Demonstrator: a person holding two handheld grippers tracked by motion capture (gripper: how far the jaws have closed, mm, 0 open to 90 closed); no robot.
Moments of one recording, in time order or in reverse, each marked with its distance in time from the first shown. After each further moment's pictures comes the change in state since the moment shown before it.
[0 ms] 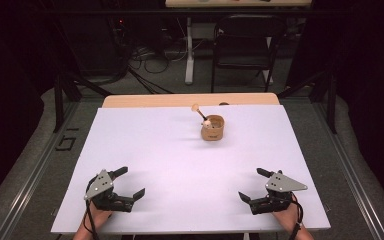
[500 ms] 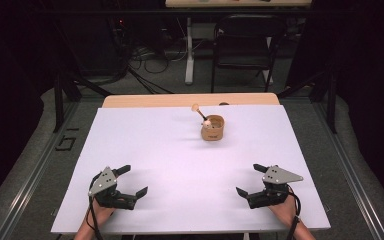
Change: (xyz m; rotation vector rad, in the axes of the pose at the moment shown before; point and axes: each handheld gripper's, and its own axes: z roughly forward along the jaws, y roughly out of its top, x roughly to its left) left arm 0.001 0.006 0.009 0.028 -0.014 0.003; right arm -0.007 0.009 0.013 0.032 0.035 0.019
